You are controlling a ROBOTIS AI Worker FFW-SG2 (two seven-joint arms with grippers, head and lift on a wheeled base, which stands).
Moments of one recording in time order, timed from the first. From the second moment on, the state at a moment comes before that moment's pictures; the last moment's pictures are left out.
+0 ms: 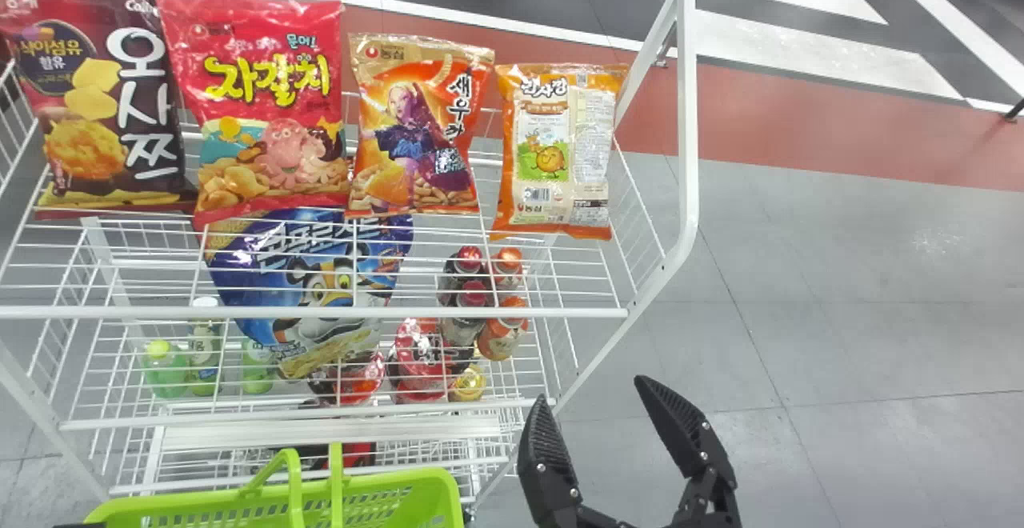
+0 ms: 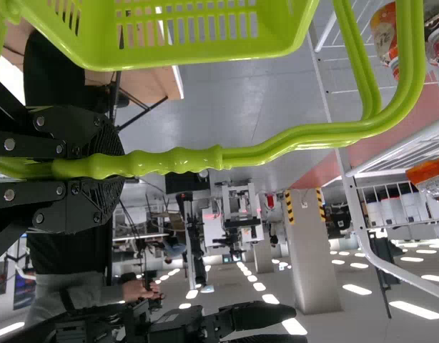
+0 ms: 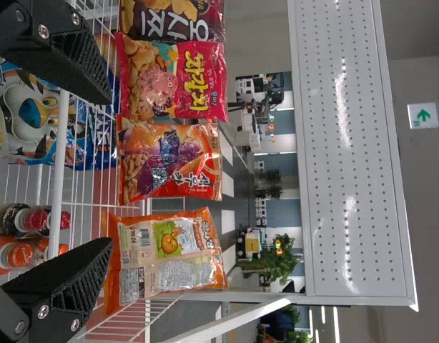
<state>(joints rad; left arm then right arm) 0.60 0.06 0.01 -2.15 0.54 1.39 -0.83 1.14 -0.32 0.10 -2.35 -0.11 -0.33 -0.15</state>
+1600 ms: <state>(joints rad) 0.63 0.06 -0.05 -2.20 0.54 1.44 -0.74 0.59 -0.20 0.22 -2.22 -0.10 0.15 -0.09</state>
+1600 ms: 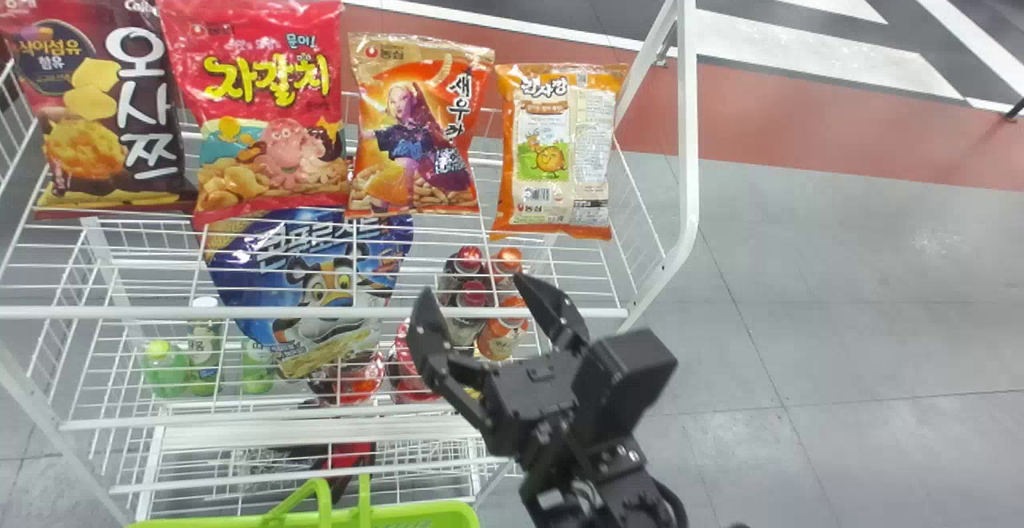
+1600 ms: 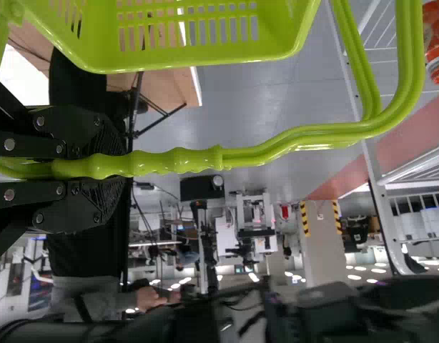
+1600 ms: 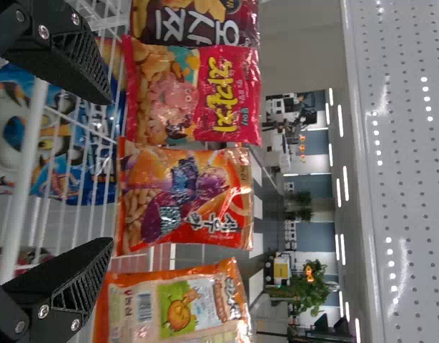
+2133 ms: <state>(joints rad) 0.61 0.07 -0.06 -2.17 0.54 1.44 -0.76 0.14 -0.16 0.33 -1.94 -0.15 0.32 -0.07</state>
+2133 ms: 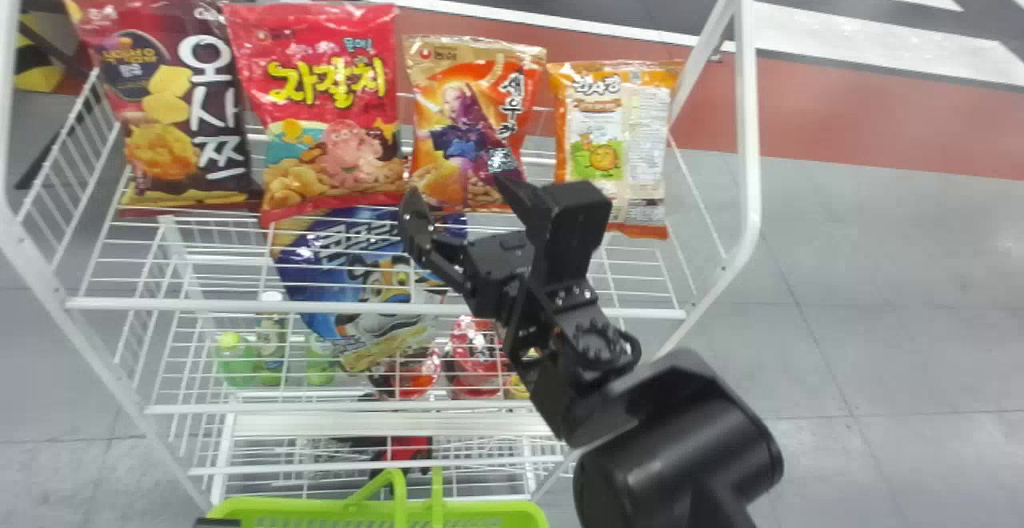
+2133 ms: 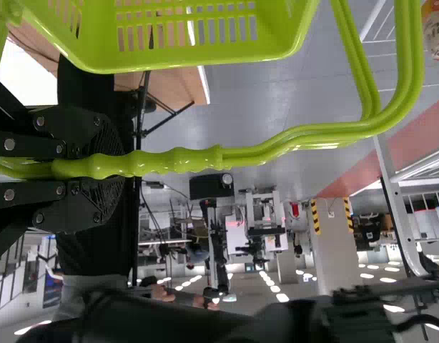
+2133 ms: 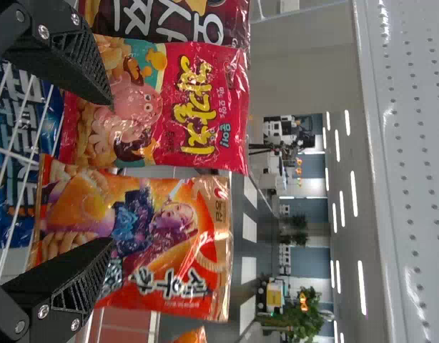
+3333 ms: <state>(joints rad) 0.57 0.08 -0.08 -2.10 0.54 1.40 -0.79 -0.28 0.00 0.45 -1.56 -0.15 0.50 -0.03</state>
